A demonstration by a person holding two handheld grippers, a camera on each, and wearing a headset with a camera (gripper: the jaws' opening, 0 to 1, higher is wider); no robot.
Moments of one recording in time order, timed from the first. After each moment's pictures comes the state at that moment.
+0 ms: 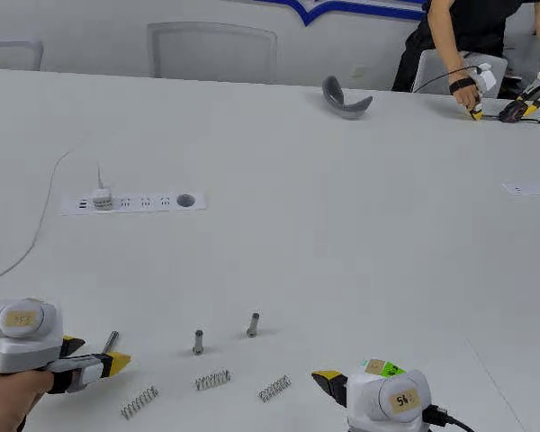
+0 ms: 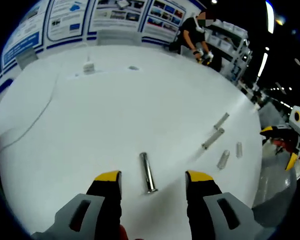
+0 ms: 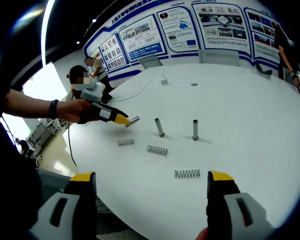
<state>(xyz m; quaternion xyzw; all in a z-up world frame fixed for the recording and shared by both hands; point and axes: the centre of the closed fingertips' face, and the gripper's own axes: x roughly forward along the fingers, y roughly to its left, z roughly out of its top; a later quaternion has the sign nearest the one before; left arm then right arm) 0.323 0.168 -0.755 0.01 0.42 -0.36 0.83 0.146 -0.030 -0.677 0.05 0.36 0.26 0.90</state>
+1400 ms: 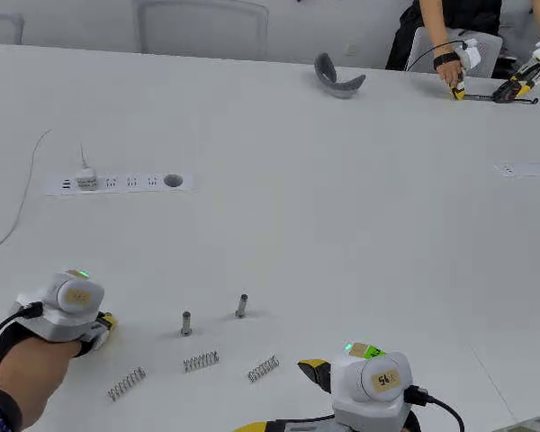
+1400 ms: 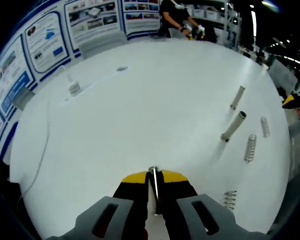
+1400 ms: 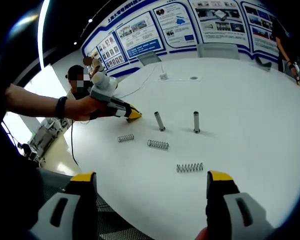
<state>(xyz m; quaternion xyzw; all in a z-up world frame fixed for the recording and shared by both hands) 0.336 0.138 -0.760 0.20 0.38 -0.35 0.83 0.142 -0.029 -0.689 0.07 0.37 0.26 0.89</state>
